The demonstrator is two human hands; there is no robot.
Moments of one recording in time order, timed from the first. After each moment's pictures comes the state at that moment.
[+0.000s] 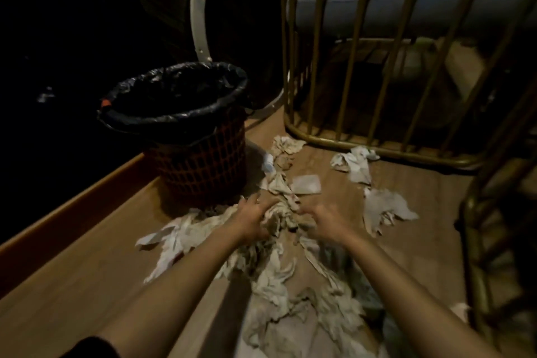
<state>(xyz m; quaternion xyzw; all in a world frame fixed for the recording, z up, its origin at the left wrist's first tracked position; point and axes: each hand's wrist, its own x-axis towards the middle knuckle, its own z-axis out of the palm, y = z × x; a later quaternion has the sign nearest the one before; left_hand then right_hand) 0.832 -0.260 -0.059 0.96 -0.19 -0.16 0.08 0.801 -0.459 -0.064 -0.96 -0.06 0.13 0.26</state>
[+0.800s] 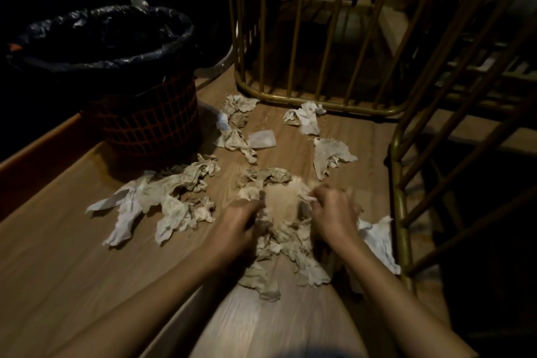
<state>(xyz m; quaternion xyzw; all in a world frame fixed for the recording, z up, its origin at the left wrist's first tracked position) 0.702 -0.276 -0.076 0.90 -0.32 -0.01 0.30 0.659 -0.473 -0.059 -0.94 0.21 -0.09 0.26</state>
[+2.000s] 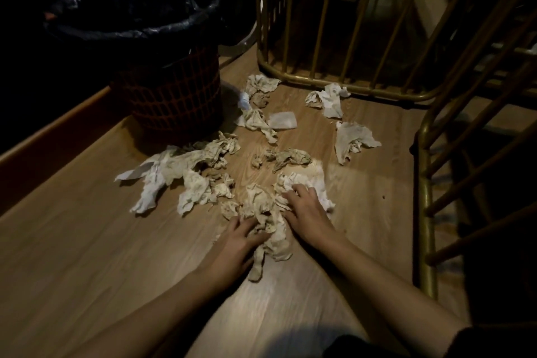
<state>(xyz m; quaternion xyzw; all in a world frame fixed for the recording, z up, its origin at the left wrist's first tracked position) 0.647 -0.223 -0.127 0.92 -0.36 -0.04 0.14 0.668 -0.427 -0.131 -0.97 -0.02 0.01 0.24</state>
